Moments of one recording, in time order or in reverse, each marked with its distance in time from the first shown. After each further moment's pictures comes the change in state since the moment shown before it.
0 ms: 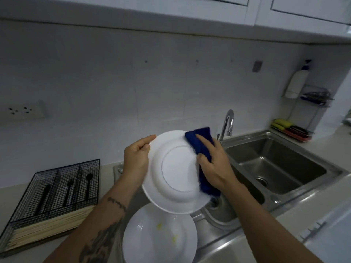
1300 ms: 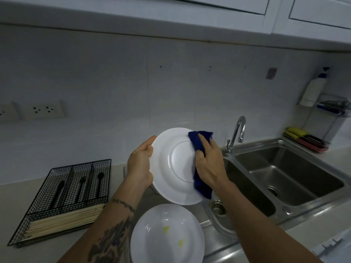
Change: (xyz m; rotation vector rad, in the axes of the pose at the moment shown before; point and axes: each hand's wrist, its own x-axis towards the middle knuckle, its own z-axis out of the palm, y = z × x) left_hand 0.003 -0.001 -0.017 -0.341 0.047 -0.262; right_hand 0.023 -0.031 0.034 -0.007 0.048 0.023
